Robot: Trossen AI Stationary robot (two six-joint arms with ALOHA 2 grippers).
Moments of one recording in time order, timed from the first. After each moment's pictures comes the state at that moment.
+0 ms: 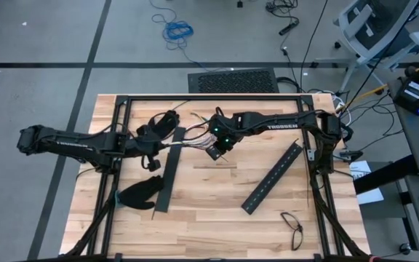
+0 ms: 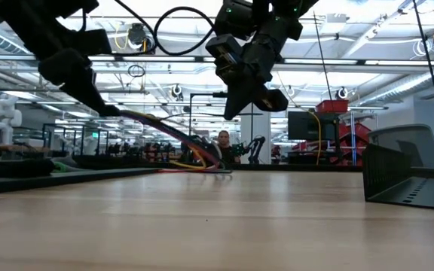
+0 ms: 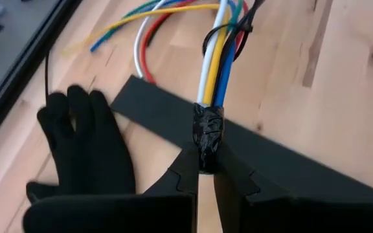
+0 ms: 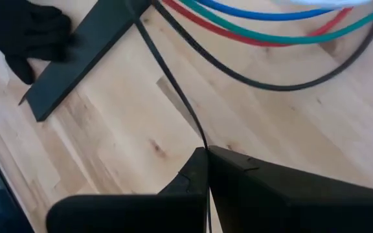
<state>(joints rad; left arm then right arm) 0.00 0.85 0.55 -0.59 -0.35 -0.17 -0.17 1.86 1.46 -0.68 -0.23 0.70</state>
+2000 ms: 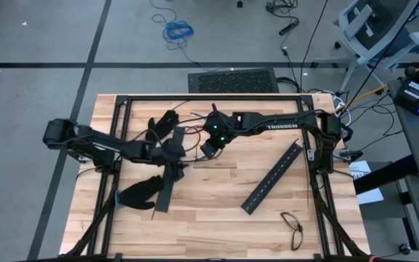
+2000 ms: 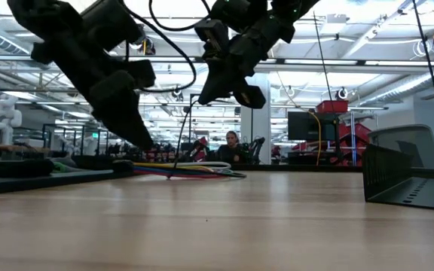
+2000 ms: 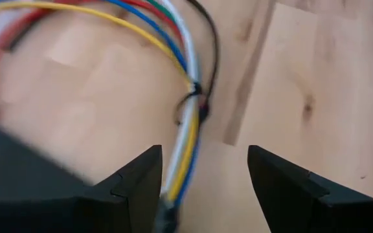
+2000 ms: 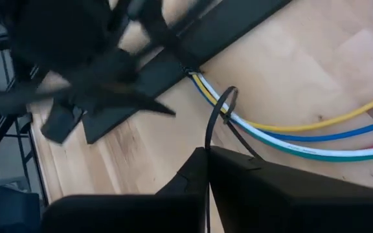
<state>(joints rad) -0.03 1.35 0.55 -0.02 -0.15 -0.33 -0.18 1.86 1.45 -0.47 -0.26 0.64</state>
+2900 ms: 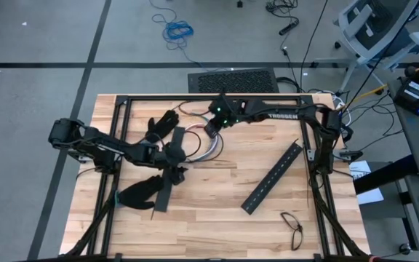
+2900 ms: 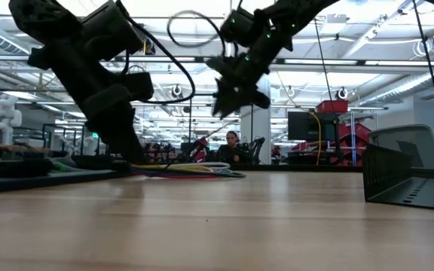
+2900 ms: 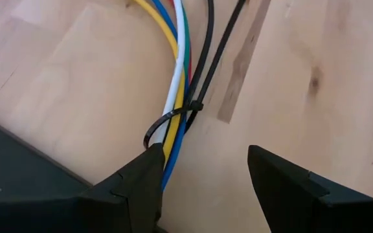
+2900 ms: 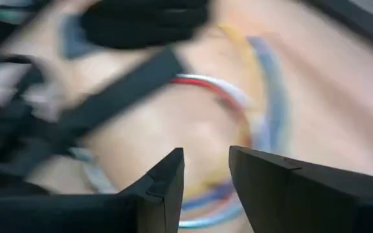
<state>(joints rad) -0.06 1.42 0.55 -0.04 -0.16 -0.39 -0.33 1.86 1.46 -0.47 0.01 0.42</state>
